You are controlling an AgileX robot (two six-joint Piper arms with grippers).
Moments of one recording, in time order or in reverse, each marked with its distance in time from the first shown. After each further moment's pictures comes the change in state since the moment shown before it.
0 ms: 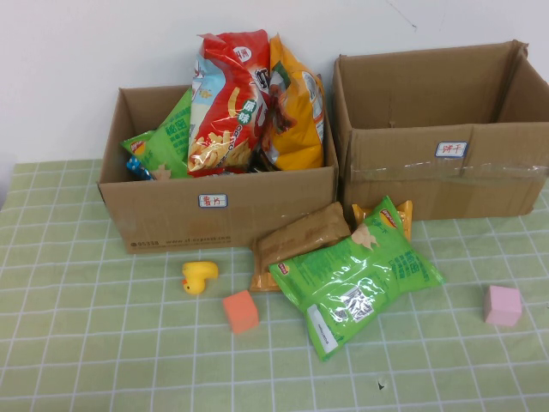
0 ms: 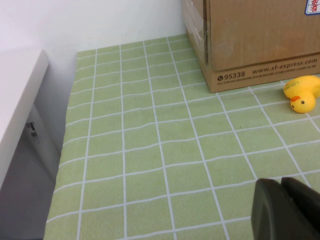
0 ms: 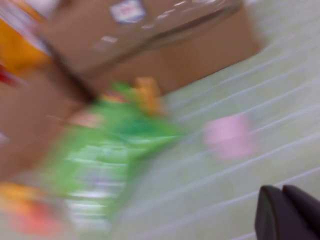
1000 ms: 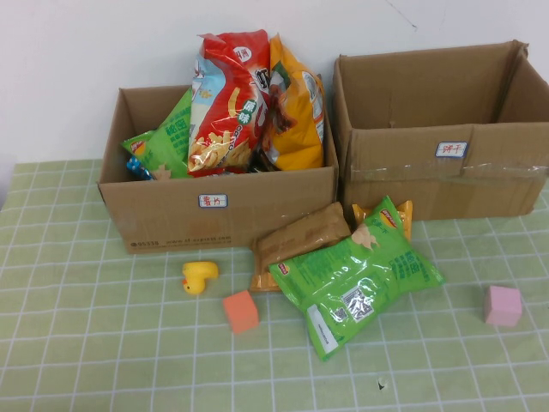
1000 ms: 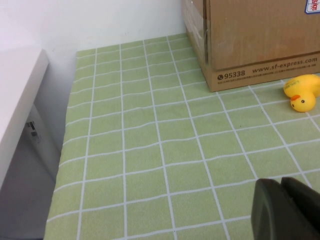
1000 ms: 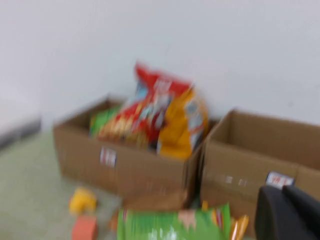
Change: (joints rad) right arm 0.000 0.330 -0.487 0.780 0.130 -1.165; left arm 0.000 0.000 -0.002 0.000 0.003 0.002
